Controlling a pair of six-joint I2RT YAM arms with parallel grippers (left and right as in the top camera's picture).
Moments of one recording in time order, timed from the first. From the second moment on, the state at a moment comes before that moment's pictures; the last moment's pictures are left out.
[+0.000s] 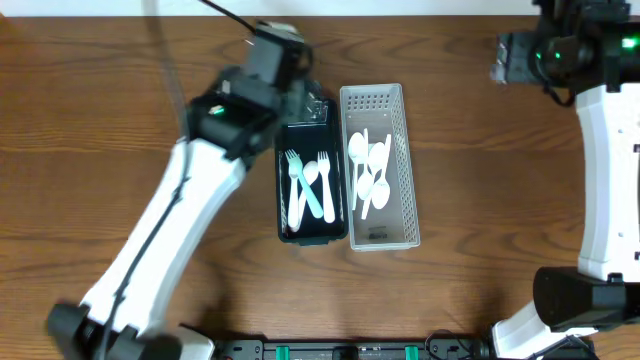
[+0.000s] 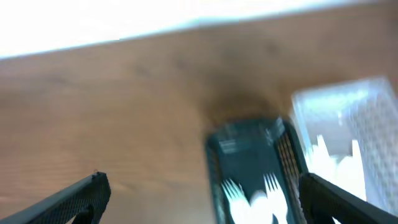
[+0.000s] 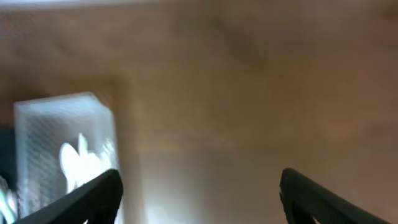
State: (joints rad) left arm -0.42 1.56 1.60 -0.82 -0.33 -0.17; right arm 0.04 1.77 2.11 -1.24 0.09 0.11
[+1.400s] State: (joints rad) left arm -0.04 0.72 0.73 0.08 -0.17 -0.07; right arm 0.02 0.78 0.79 -0.06 0.19 0.09
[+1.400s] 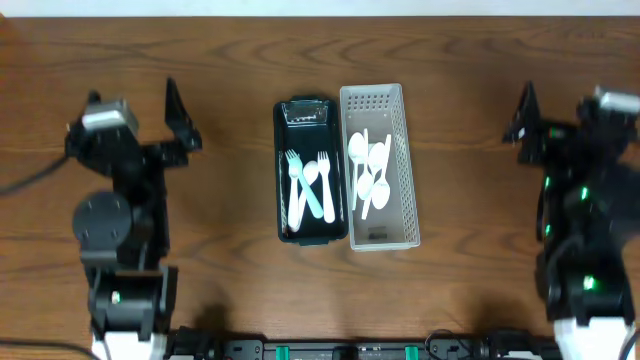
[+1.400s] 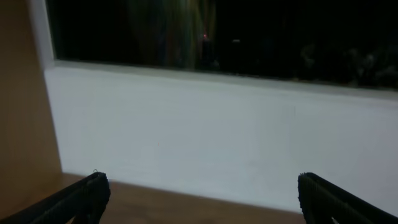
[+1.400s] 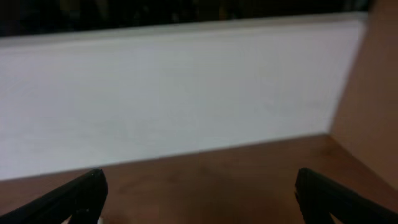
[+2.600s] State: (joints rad) left arm -0.06 0.02 0.39 -0.56 -0.19 -0.04; right arm 0.02 0.29 0.42 -0.79 0.29 0.09
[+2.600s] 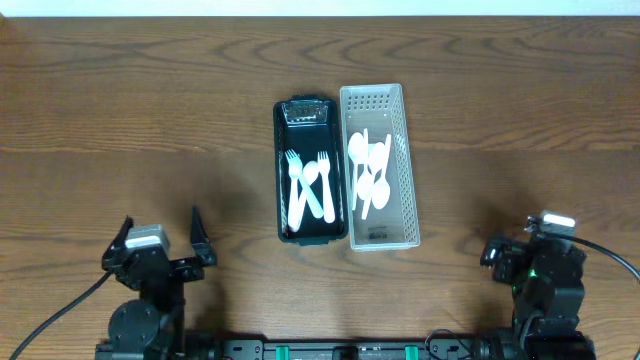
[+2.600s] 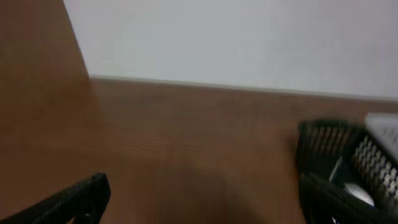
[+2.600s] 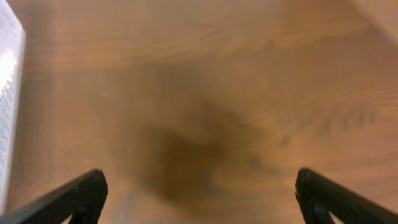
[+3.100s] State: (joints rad) left arm -0.06 0.02 0.39 -1.09 -0.19 -0.04; right arm 0.05 0.13 0.42 -1.01 0.29 0.08
